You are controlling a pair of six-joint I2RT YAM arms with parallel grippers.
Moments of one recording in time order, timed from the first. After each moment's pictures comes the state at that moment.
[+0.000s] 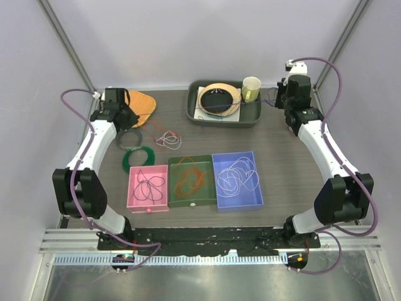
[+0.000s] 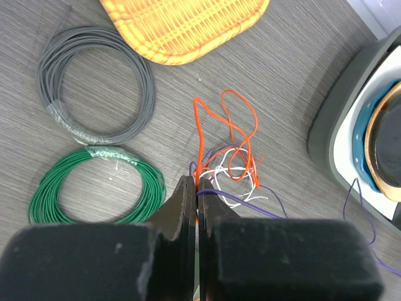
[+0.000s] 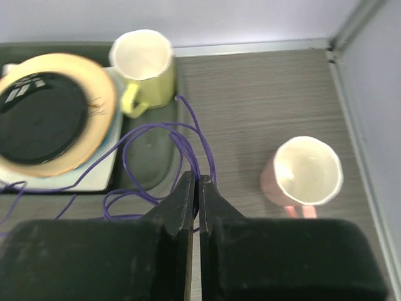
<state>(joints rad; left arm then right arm) -0.05 1.56 1.36 -0.59 -0.14 -0.68 0.12 1.48 1.33 -0.21 0.29 0.06</state>
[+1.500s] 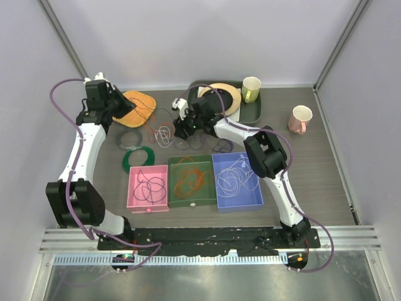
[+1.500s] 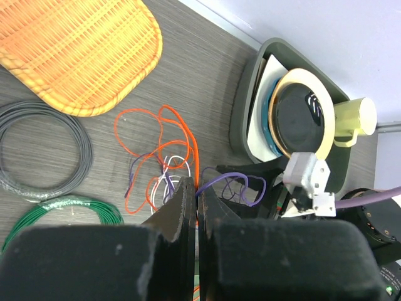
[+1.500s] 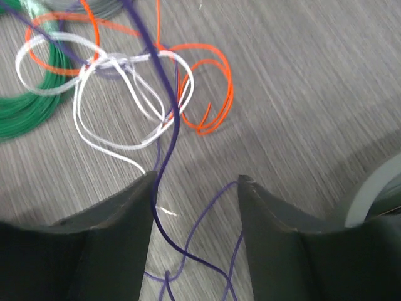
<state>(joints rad) 0.04 1.48 1.37 -0.41 0.18 -0.58 0.64 2.34 1.82 -0.02 -0.44 -0.24</state>
